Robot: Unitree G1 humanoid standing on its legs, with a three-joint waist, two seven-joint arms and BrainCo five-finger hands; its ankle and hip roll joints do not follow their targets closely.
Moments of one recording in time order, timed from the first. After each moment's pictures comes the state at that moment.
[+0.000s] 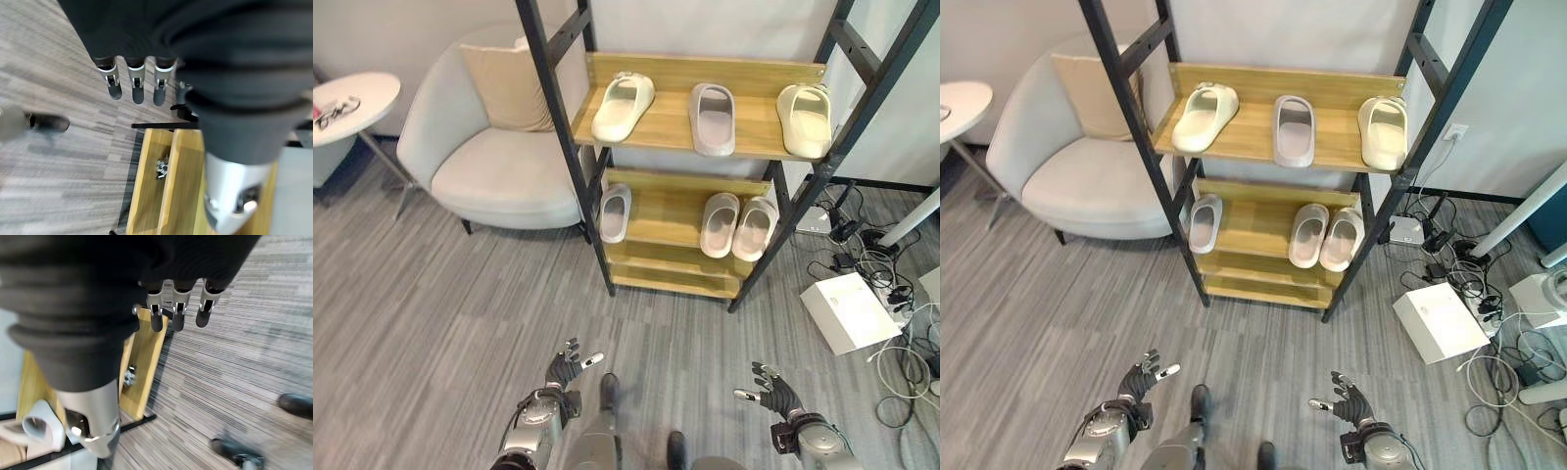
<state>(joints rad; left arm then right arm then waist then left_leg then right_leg) -0.01 0.22 -0.24 0.78 -0.41 -0.13 0.09 0.13 -0.39 0.26 0.64 0.26 -0.09 0.00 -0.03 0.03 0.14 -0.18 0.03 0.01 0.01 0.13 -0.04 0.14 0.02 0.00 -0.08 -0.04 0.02</state>
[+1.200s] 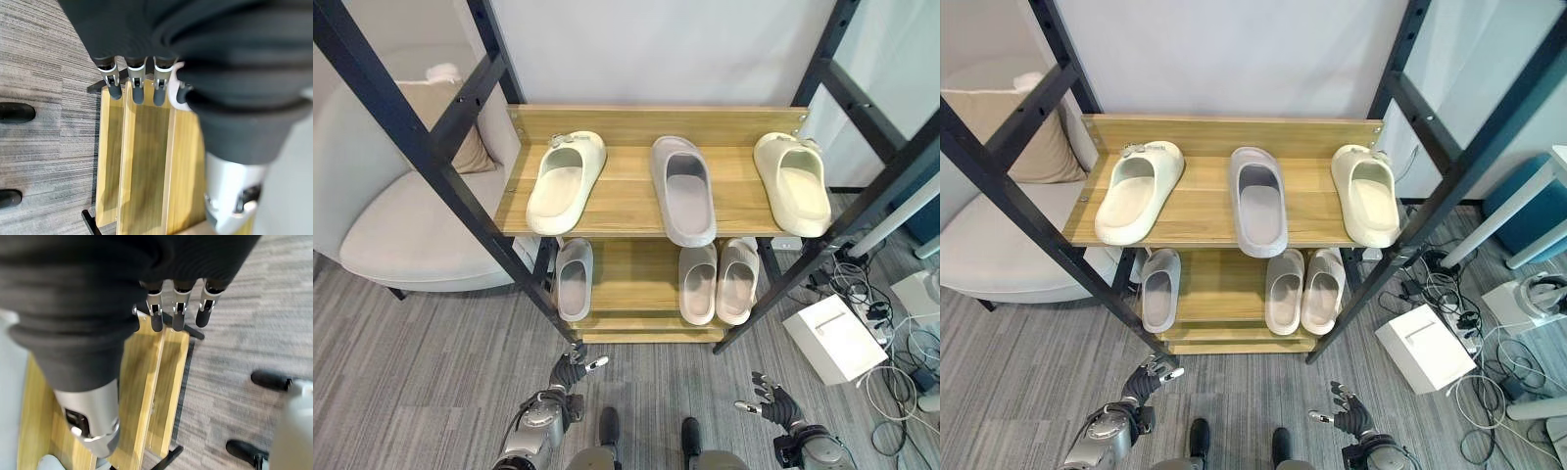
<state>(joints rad) -0.04 0.24 -0.27 0.75 -0.42 -0.12 0.07 0.16 -0.36 0.26 0.58 0.23 -0.08 0.01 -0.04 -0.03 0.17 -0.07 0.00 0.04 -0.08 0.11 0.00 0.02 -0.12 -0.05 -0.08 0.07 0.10</state>
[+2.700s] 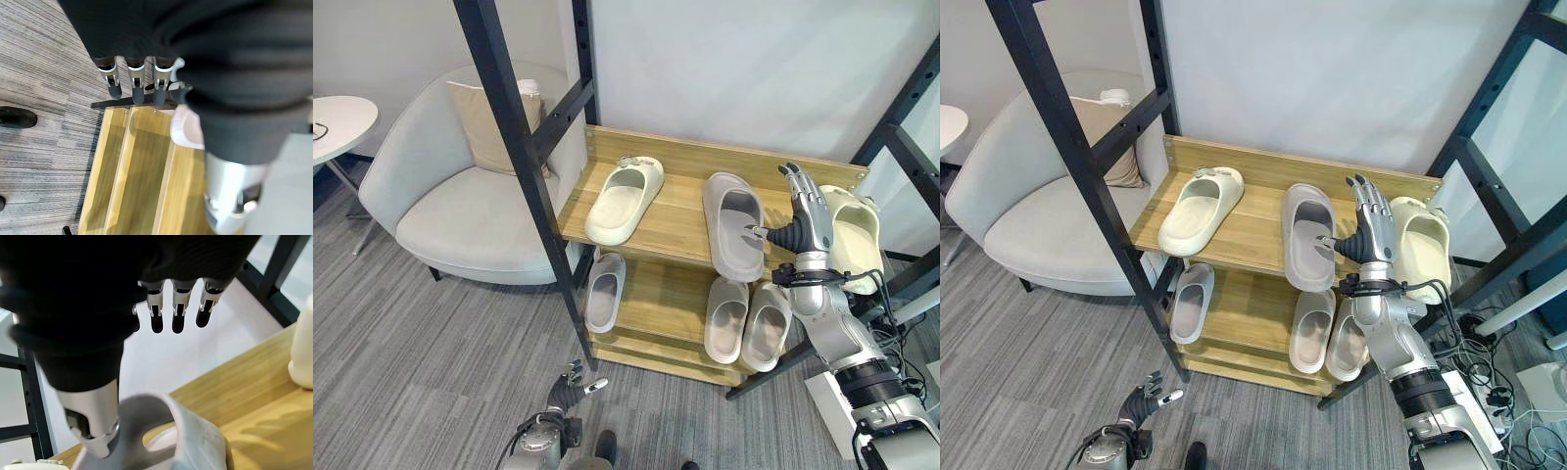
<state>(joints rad) 0.06 0.26 -0.34 0.72 -0.41 -0.13 0.11 -0.43 -0.50 0.20 0.27 -0.50 -0.02 -0.52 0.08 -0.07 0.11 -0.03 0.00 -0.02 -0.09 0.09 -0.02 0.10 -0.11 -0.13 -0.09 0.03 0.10</state>
